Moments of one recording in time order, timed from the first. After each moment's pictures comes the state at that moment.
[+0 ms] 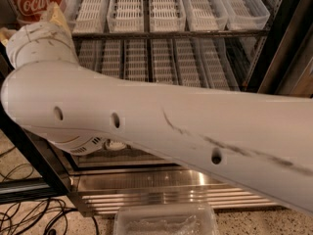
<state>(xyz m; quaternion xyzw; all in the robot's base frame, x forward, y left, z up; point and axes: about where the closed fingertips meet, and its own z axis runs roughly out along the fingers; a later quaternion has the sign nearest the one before) 0.548 0.222 1.055 -0.26 0.63 0.07 0.73</state>
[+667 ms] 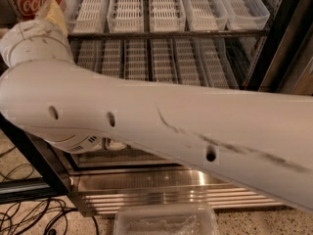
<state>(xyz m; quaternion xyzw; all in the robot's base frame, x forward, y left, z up) 0.548 0.230 1.060 -0.26 0.63 0.08 0.73</state>
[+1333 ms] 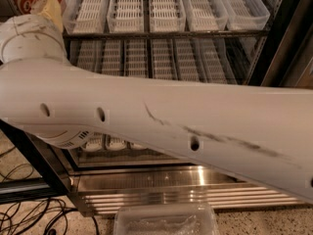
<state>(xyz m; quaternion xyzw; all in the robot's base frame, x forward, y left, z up) 0.555 0.240 1.070 -0.24 0.62 0.09 0.74</state>
